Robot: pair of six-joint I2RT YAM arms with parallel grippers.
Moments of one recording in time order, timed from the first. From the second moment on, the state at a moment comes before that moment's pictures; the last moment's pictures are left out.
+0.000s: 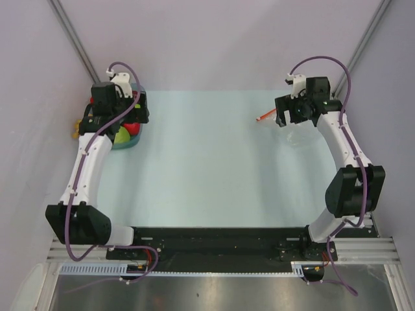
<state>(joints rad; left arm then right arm) -0.01 1.40 1.46 -0.62 0.09 0.05 0.05 1.63 1.54 -0.66 -0.21 -0.23</state>
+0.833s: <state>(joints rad) -0.01 1.25 1.28 -0.44 0.08 0.03 0.05 2.25 1.98 -0.64 -0.02 -0.08</state>
